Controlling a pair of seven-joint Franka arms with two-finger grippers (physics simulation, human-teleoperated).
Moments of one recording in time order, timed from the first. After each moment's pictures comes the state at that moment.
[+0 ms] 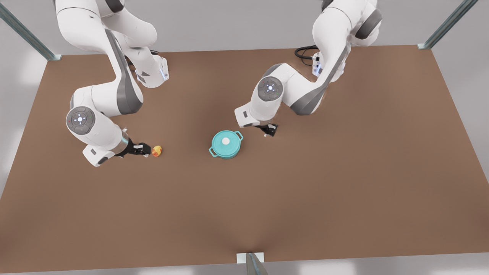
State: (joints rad) left arm -0.61 0.55 -0.22 -1.26 0.01 1.78 -0.28; right arm 0.00 0.18 0.19 -1.72 -0.04 1.81 0.24
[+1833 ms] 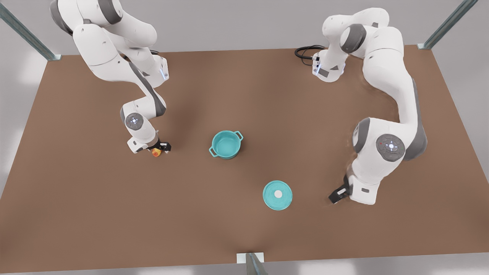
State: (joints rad) left arm -0.06 0.56 -0.20 -1.14 0.13 1.80 -0.73; right arm -0.05 0.32 0.20 -2.46 -0.28 2.77 0.56
